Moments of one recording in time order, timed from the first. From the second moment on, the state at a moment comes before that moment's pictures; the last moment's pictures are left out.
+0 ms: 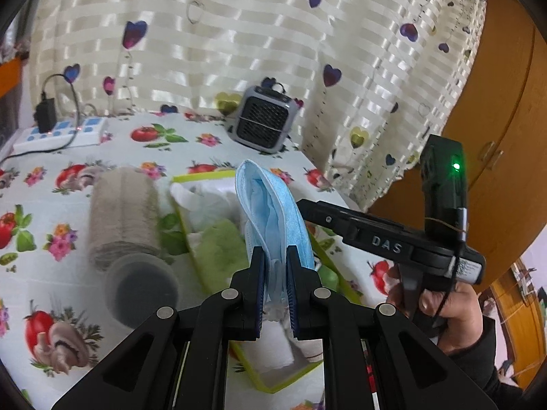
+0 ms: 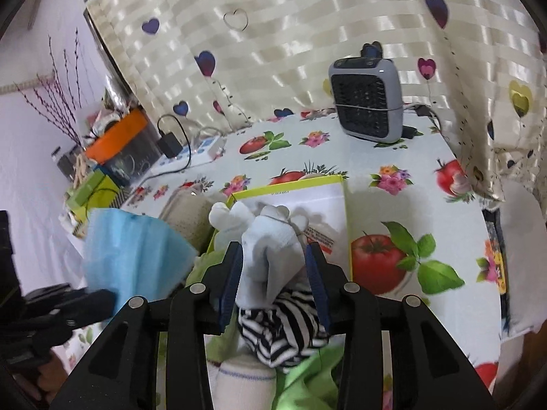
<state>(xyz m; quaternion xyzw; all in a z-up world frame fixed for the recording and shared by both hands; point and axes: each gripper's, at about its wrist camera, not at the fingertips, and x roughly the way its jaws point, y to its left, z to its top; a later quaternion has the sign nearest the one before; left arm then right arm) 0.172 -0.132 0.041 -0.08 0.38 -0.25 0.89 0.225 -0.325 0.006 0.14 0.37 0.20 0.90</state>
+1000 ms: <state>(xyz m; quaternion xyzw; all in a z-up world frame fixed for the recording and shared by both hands) 0.173 -0.129 0.029 -0.08 0.40 -0.24 0.88 0.173 -0.296 0.007 0.10 0.35 0.21 0.91</state>
